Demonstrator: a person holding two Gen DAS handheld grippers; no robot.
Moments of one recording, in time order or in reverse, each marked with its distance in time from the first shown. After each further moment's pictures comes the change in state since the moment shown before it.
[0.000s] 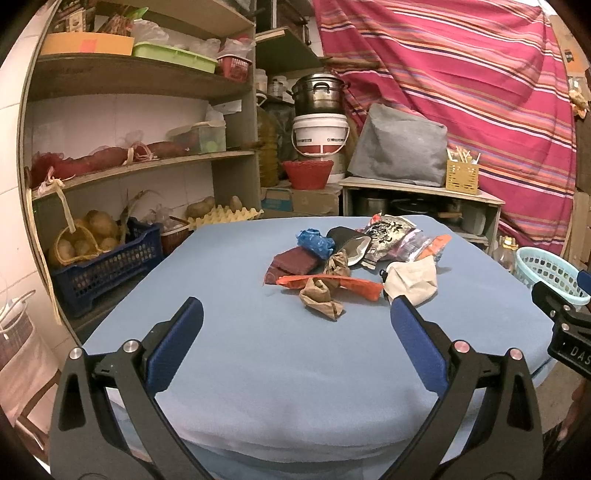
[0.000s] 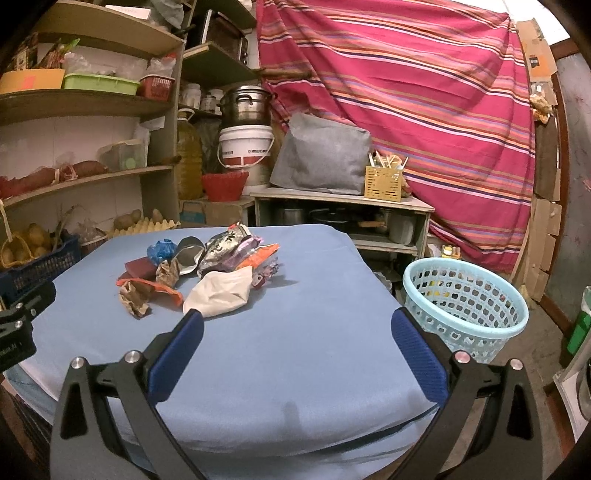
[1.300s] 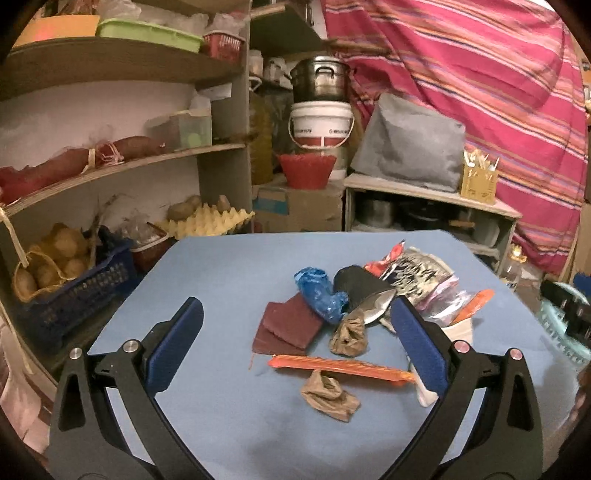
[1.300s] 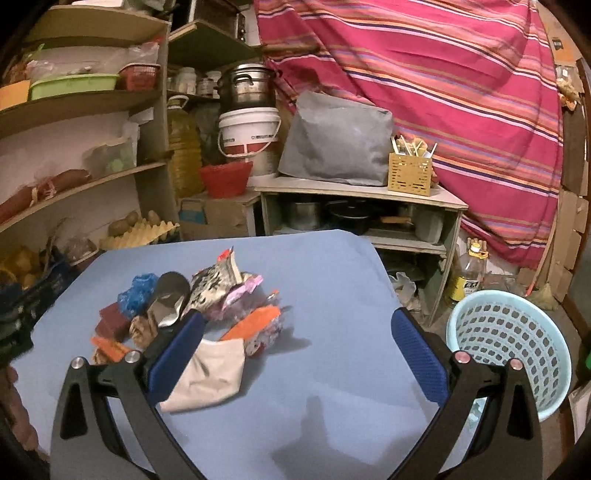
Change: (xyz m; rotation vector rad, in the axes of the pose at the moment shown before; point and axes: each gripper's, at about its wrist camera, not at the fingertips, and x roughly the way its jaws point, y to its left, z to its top) left arm 0.127 0.010 0.079 -0.019 0.073 -0.018; right arm 0.125 -0.004 0.079 0.035 0.091 0.056
